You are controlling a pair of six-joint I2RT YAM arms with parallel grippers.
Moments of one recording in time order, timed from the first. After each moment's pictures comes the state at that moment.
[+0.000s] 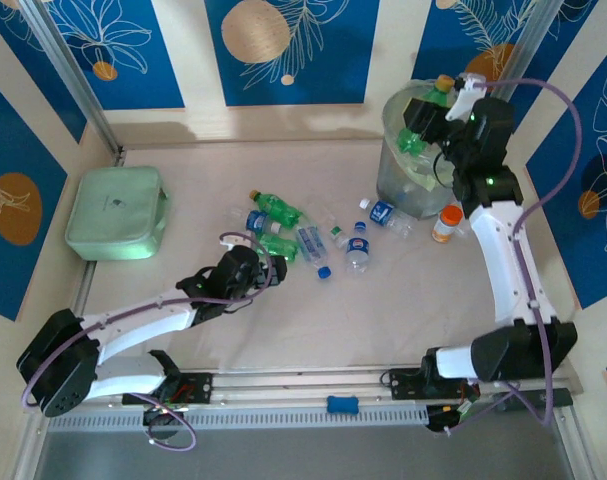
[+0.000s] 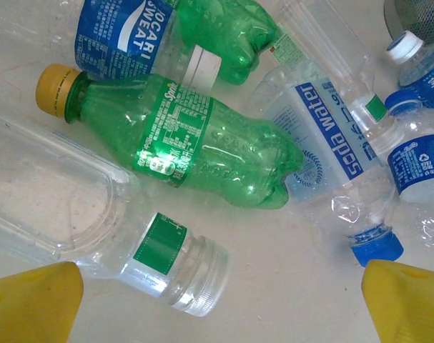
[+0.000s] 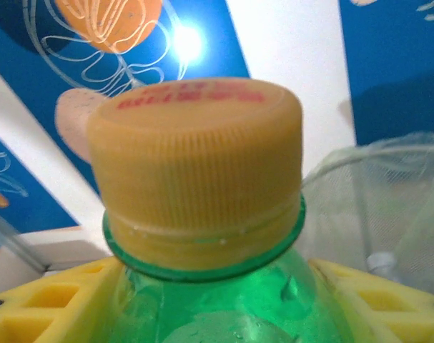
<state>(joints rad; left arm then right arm) -0.81 1.19 0.59 -0.09 -0.29 -0.73 0.03 1.38 1.53 -0.27 -0.19 0.32</state>
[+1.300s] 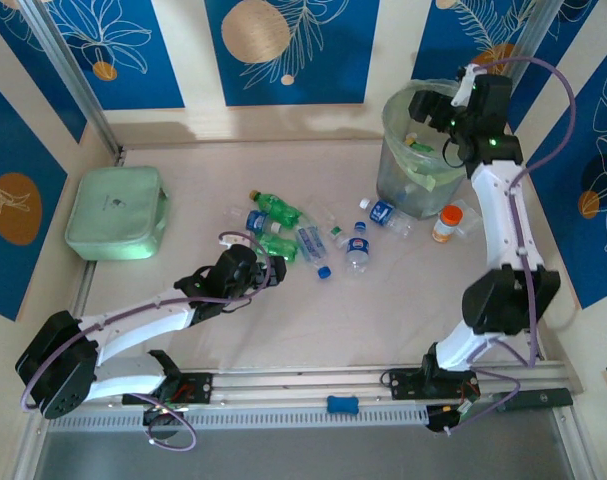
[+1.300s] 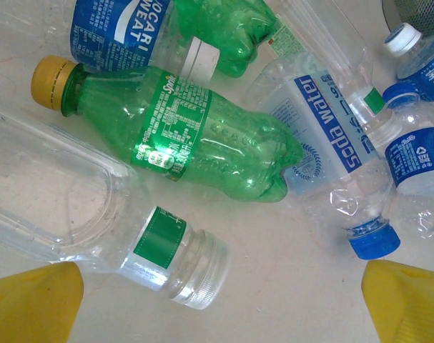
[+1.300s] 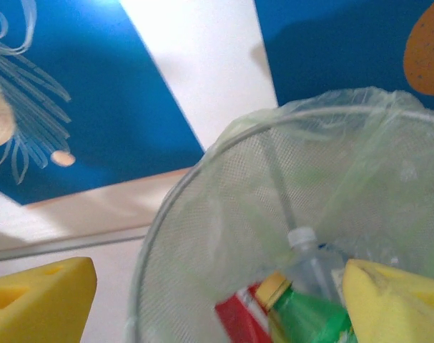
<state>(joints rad) -0.79 1.19 0.59 -0.10 -0.26 -0.73 -0.04 1.58 1.72 -0.51 -0.21 0.28</state>
